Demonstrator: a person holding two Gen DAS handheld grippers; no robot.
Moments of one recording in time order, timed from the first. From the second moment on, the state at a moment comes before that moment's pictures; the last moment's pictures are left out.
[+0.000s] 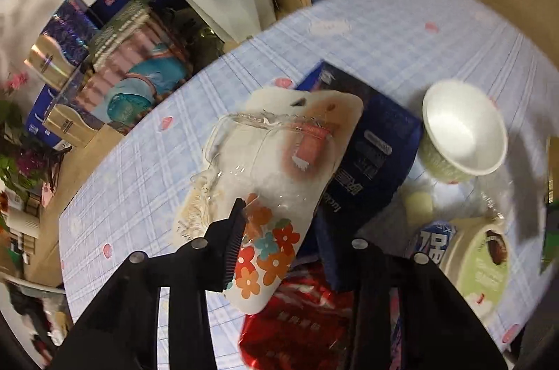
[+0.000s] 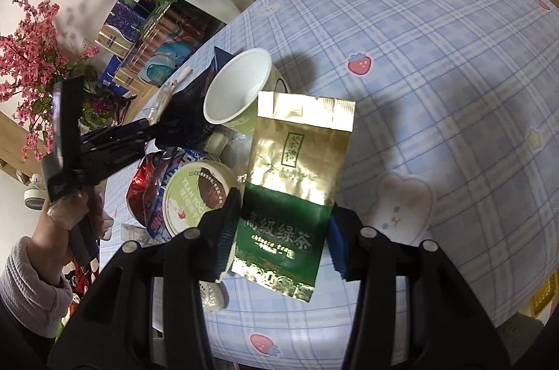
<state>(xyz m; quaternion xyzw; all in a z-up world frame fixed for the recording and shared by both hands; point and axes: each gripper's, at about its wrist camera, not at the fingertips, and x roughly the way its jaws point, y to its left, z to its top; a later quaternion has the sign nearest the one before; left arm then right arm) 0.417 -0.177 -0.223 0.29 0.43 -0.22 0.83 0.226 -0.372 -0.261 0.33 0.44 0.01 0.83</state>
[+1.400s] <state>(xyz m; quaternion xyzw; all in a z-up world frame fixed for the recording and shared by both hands) 0.297 -0.057 -0.109 0.06 0.35 -0.25 0.90 0.219 -0.327 -0.236 0.22 0.43 0.03 0.88</state>
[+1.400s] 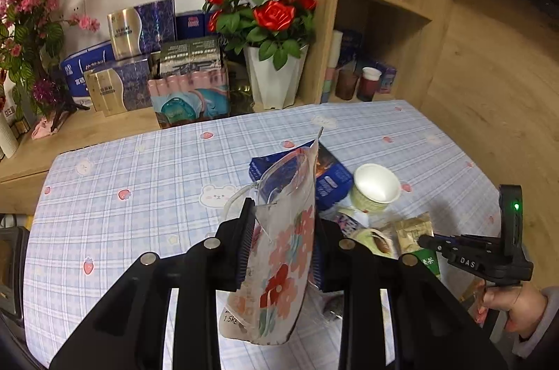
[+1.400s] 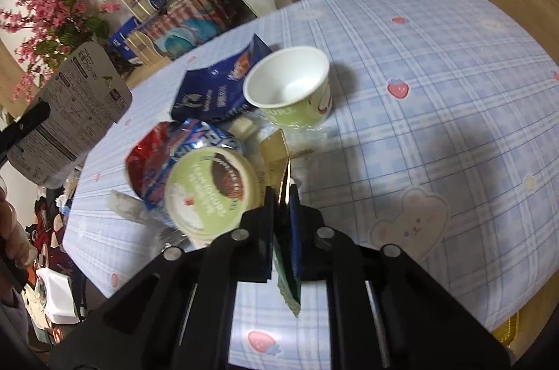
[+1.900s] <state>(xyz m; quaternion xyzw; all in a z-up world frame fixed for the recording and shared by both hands) 0.199 -0.043 -0.095 0.01 0.34 -0.26 0.90 0.163 -0.310 -0.173 0.21 0.38 0.06 0.90</state>
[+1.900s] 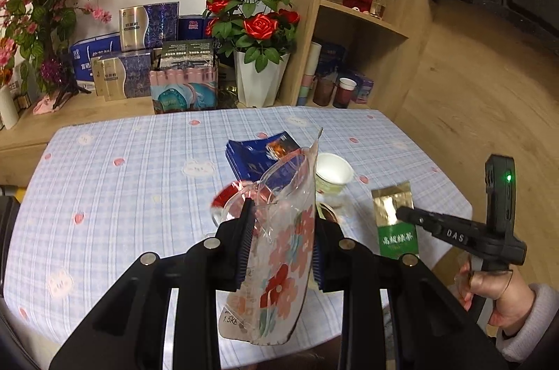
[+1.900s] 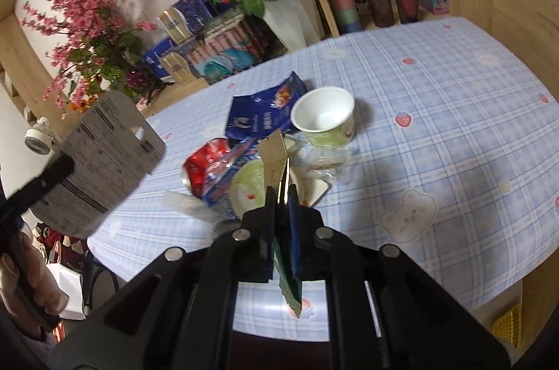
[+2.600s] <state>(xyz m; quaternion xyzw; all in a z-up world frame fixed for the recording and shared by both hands) 0.090 -0.032 -0.117 -0.02 0.35 -0.27 0.90 0.082 -0.283 -0.143 0.18 0.35 0.09 0.92</state>
